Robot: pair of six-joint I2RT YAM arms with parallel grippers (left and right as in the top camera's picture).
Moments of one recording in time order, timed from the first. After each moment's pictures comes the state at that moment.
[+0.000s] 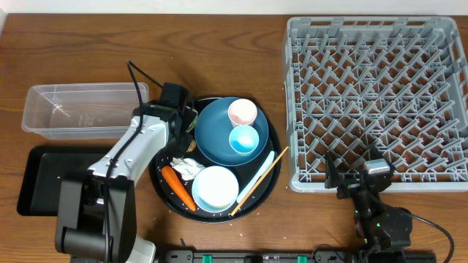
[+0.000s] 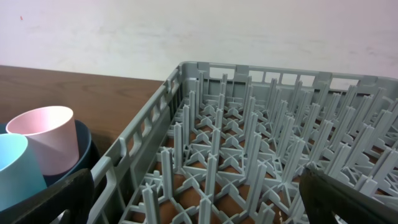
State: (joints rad) left arm -0.20 1.68 1.00 -0.78 -0.14 0.26; right arm 0.09 0.01 0.01 -0.06 -0.10 -0.01
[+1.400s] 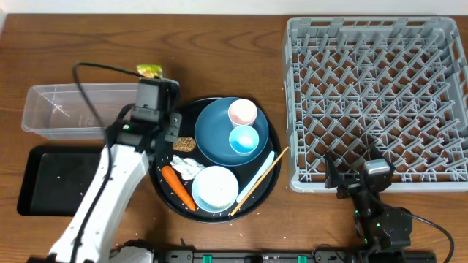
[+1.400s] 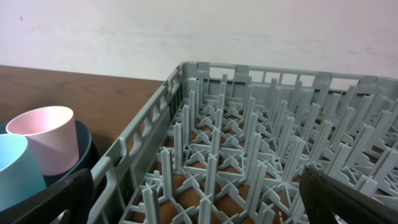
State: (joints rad) left arm -0.19 1.33 1.01 -0.68 -0.22 0.05; right arm 0.09 0.01 0.01 -0.06 -0.10 -0.01
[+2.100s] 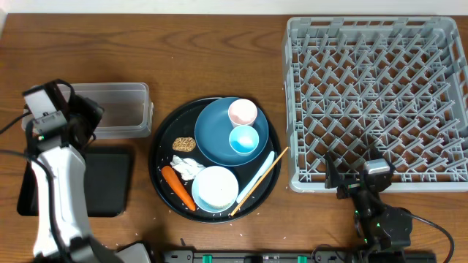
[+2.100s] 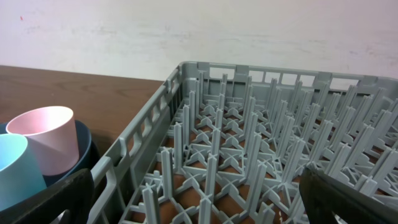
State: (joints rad) left arm 0.44 1.39 1.01 -0.49 0.15 -0.66; right arm 0.09 0.01 0.01 -0.06 -0.10 -0.01
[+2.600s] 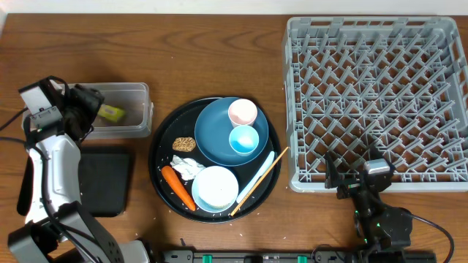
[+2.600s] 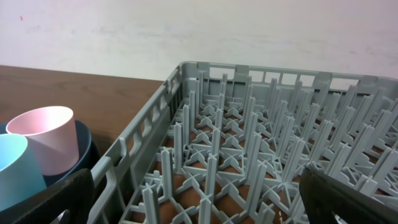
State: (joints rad) left arm 0.48 1.51 1.01 -0.32 0.28 -0.68; right arm 0.09 0.01 0.01 -0.06 -0.10 -0.01
